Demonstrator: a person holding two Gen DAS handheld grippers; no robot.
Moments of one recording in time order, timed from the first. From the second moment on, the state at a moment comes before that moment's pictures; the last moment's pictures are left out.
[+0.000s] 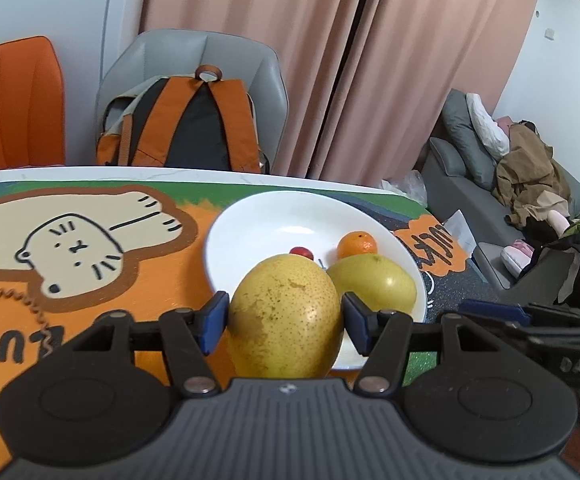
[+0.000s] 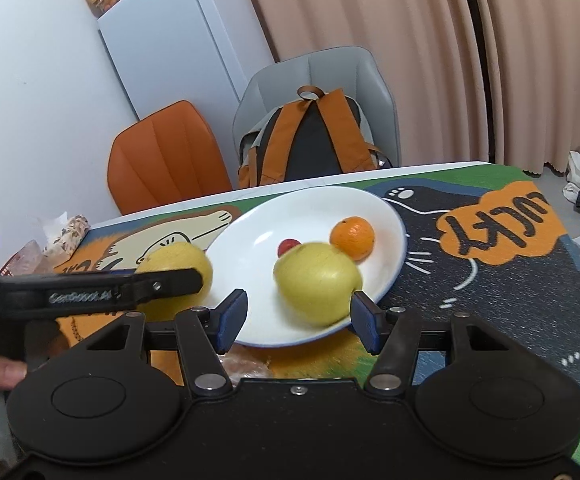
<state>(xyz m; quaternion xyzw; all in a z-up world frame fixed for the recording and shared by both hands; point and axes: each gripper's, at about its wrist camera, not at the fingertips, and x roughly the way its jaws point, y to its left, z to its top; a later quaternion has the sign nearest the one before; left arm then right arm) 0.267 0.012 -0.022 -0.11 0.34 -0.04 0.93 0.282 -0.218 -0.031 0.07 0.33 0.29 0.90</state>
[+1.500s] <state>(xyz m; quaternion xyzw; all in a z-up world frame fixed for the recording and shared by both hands) 0.218 0.000 -0.006 -0.09 0.35 -0.02 0.93 0.239 -0.243 -0.028 0.09 0.34 0.28 0.89</state>
